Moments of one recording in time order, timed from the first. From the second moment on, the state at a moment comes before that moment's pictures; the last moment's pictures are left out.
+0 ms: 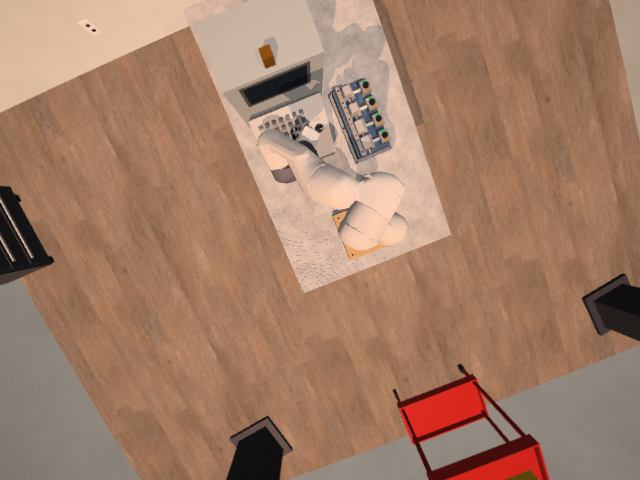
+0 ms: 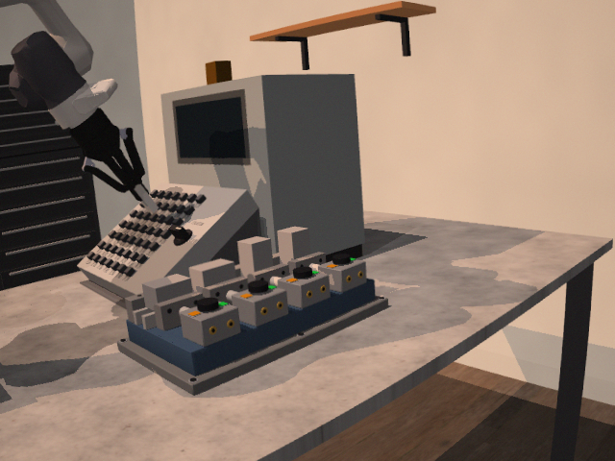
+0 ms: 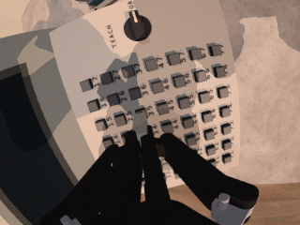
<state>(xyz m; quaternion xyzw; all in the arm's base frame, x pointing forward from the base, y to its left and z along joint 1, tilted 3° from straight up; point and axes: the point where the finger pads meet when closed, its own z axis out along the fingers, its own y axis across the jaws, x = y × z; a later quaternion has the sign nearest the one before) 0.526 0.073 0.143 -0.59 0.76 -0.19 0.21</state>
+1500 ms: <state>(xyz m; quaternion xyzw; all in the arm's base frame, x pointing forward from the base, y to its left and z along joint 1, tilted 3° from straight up) 0.534 0.071 0.130 -0.61 0.74 -0.19 0.20</state>
